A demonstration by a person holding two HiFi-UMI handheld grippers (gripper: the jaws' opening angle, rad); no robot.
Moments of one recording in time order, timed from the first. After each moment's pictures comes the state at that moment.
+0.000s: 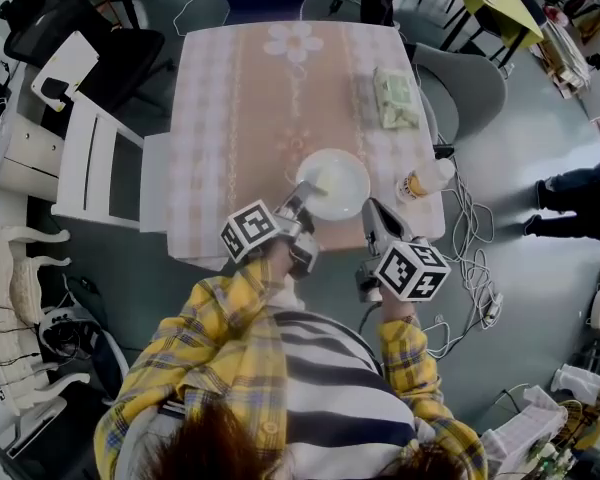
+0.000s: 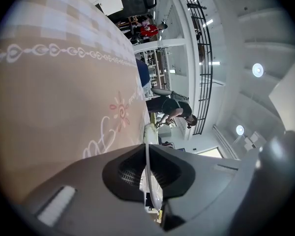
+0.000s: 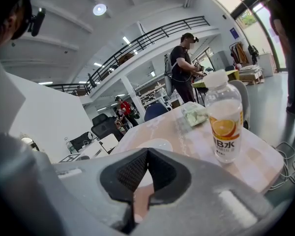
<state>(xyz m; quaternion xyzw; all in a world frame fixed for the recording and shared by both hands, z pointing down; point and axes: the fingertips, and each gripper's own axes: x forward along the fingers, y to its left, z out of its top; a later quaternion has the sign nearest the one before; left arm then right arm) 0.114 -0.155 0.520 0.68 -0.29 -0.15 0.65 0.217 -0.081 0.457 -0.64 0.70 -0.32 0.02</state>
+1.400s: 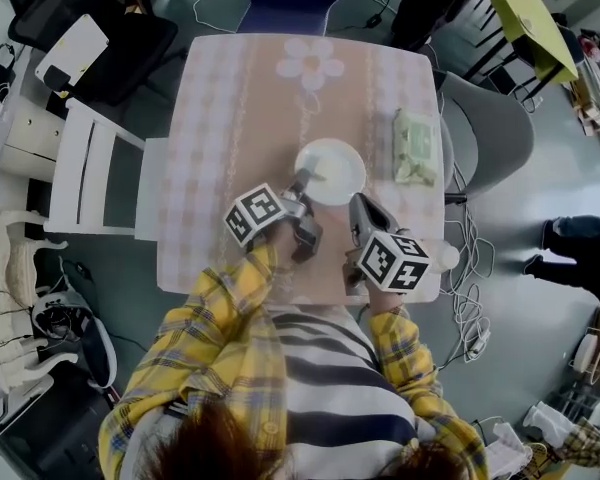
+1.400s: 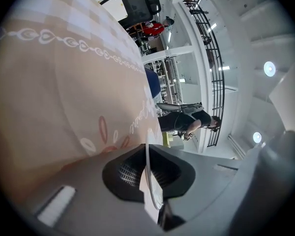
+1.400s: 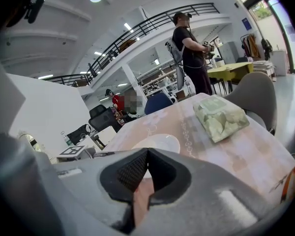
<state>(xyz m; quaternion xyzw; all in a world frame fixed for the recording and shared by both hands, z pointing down) 0.142 -0.301 0.557 0.64 -0.38 -0.16 0.65 0.233 -0.227 0.492 -0.60 0.72 -0.35 -0.04</state>
